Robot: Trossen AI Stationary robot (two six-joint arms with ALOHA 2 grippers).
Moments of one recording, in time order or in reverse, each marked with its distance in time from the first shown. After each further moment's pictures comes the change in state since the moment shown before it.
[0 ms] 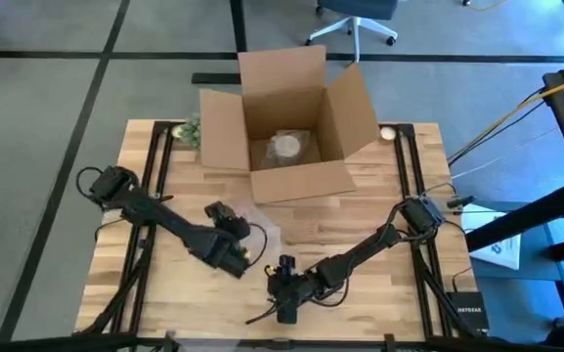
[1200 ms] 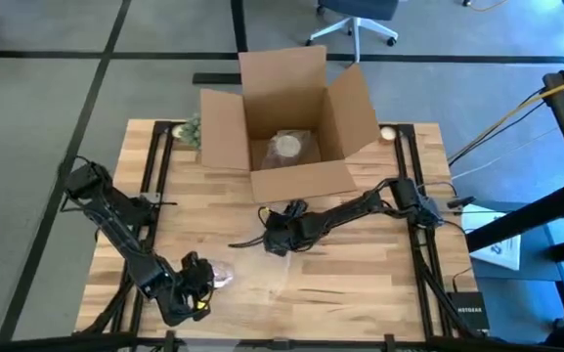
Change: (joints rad) left arm -0.417 -0.095 -0.360 0.544 0.255 -0.431; right arm -0.310 0.048 0.058 -0.622 0.230 0.142
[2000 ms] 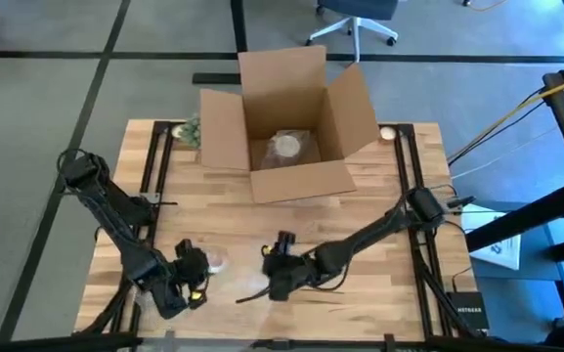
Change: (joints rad) left arm 0.052 -0.125 0.020 -0.201 -0.116 0.049; right arm 0.229 -0.094 -0.011 0.469 -0.008 -0.235
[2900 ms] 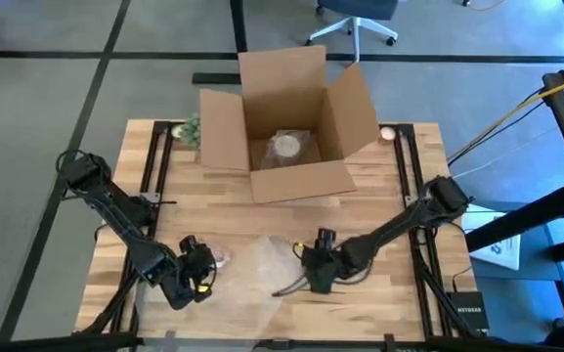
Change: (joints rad) left arm 0.039 0.003 -0.091 0.115 0.041 0.060; right arm 0.079 -0.215 -0.391 -0.225 -0.210 0.260
